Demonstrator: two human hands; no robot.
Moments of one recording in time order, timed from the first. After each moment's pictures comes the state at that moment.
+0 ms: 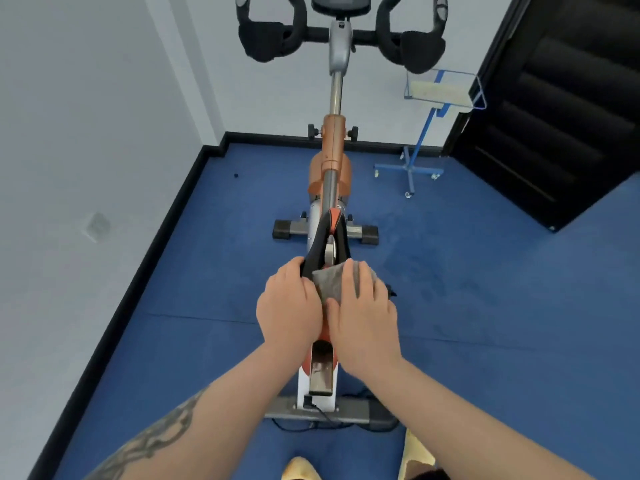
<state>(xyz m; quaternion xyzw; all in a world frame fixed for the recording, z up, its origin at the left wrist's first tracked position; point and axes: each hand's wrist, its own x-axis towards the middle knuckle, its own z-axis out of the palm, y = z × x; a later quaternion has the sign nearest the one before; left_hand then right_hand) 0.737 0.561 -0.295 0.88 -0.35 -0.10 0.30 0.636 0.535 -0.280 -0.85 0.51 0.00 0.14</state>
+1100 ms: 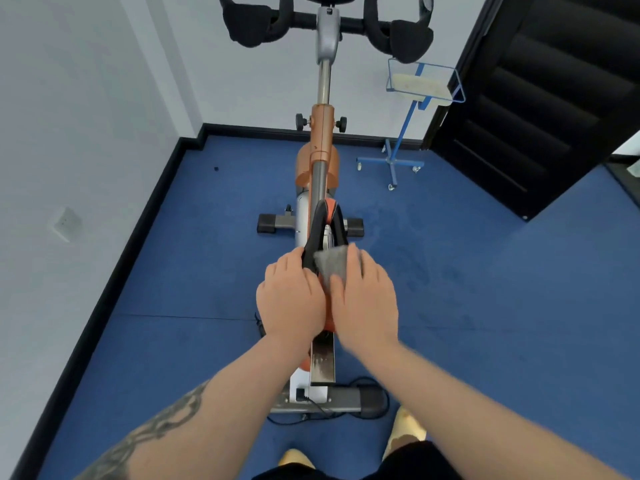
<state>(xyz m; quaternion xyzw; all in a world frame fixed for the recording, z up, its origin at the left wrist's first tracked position) 0.740 0.563 -0.299 0.87 -0.38 -0.08 0.29 0.645 0.530 -0.287 -0.82 0.54 -0.11 0.14</state>
